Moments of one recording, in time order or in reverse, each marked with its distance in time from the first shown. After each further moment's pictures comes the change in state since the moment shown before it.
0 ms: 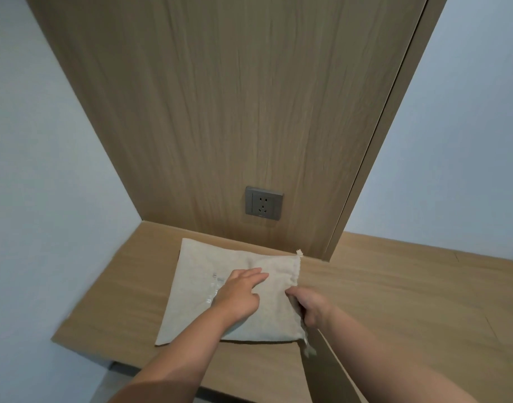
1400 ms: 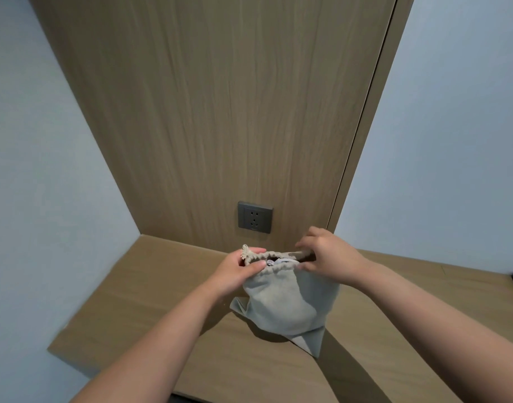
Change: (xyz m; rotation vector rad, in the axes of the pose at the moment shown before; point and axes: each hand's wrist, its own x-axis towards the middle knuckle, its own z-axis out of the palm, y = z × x) left_hand -0.008 0.059 -0.064 -0.653 -0.006 0.084; right_hand -0.120 -0.102 -0.052 -1.467 0.300 -1.035
